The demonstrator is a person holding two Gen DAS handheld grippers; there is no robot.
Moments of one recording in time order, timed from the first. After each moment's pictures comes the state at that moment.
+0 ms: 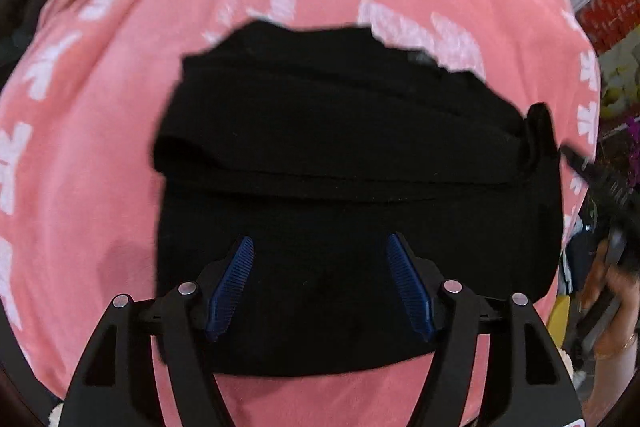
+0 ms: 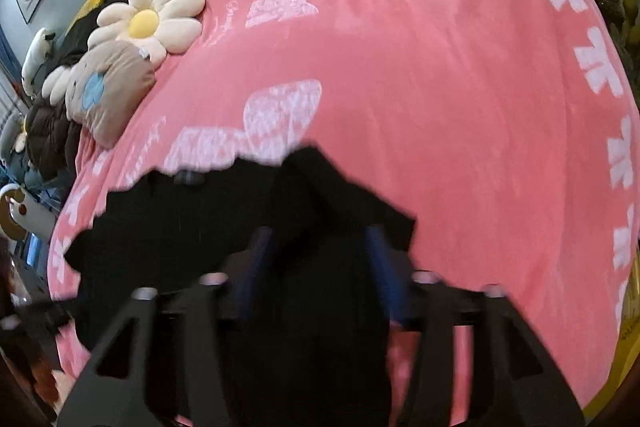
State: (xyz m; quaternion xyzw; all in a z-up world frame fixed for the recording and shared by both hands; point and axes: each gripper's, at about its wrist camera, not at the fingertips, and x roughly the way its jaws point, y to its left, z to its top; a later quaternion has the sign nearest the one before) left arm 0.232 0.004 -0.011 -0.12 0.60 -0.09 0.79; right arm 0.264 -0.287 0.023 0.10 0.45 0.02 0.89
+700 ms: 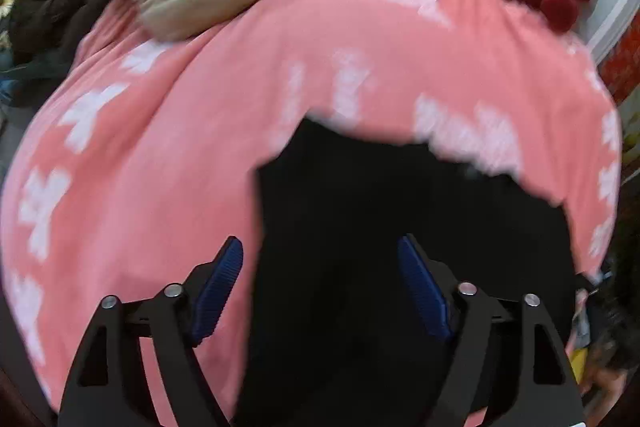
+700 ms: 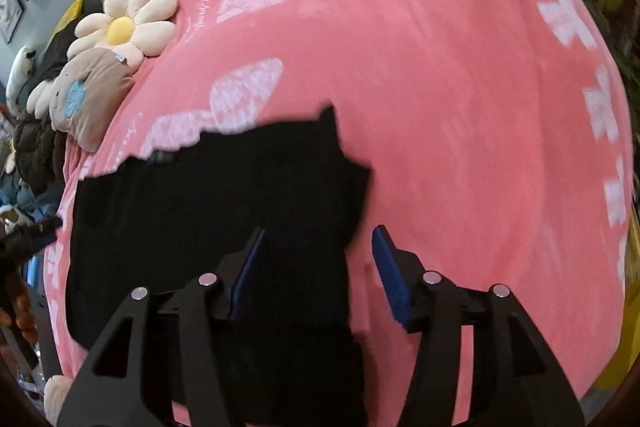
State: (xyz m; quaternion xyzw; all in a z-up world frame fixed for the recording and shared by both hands) left arm 0.242 0.057 0.011 -0.11 0.52 -0.01 0.85; right arm 0.190 -0.316 -0.005 0.14 0.47 -0.02 0.87
